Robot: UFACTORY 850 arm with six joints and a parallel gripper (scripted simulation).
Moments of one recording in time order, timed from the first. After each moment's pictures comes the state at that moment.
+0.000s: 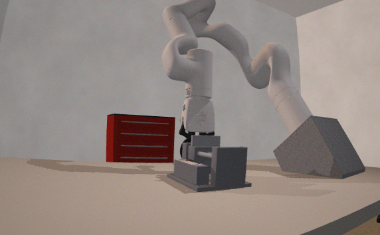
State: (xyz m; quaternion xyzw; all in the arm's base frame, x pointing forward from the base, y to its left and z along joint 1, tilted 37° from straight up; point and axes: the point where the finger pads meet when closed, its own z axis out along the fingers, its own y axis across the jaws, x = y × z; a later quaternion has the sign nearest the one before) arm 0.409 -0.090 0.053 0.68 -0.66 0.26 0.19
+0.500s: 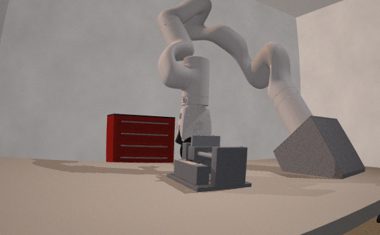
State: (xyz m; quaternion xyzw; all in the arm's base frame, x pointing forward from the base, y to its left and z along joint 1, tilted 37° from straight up) arm 0.423 -0.105 0.034 0.68 -0.66 0.26 0.19
